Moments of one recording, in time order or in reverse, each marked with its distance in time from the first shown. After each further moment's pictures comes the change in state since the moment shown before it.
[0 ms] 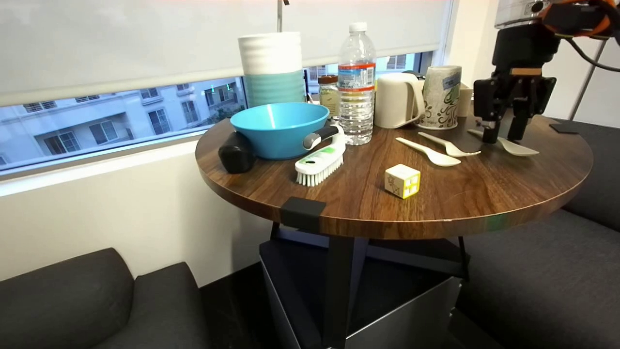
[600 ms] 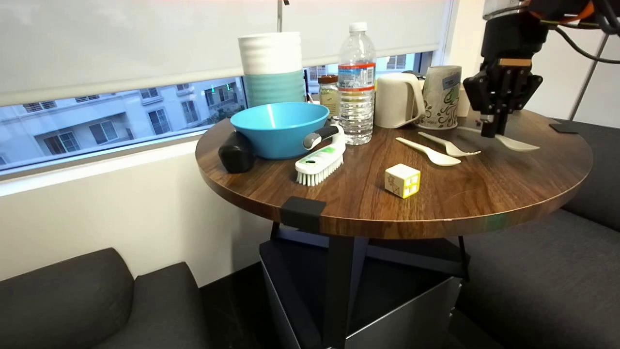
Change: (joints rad) arm 0.016 0.022 0.031 0.065 0.034 -0.057 0.046
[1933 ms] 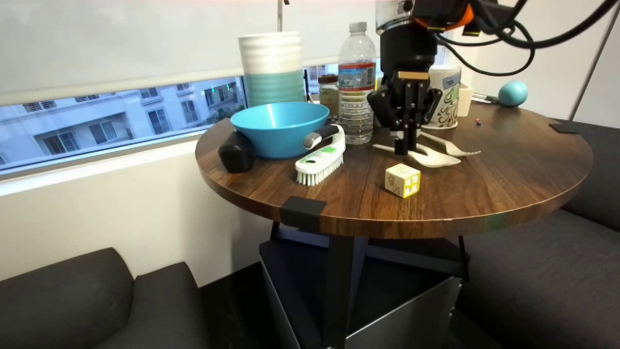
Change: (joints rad) arm 0.162 0.316 0.150 0.302 0.094 -0.059 0.041
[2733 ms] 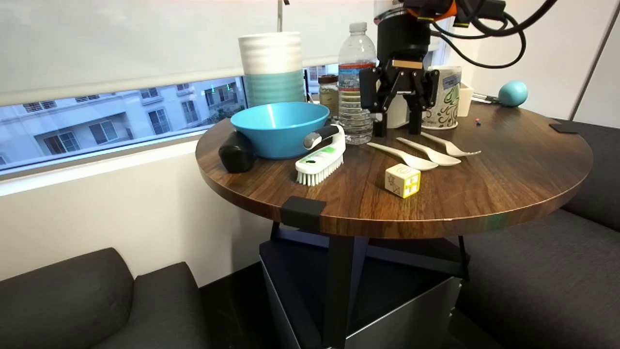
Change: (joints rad) arm -0.013 0.024 -0.037 0.061 -0.002 -0.009 0.003
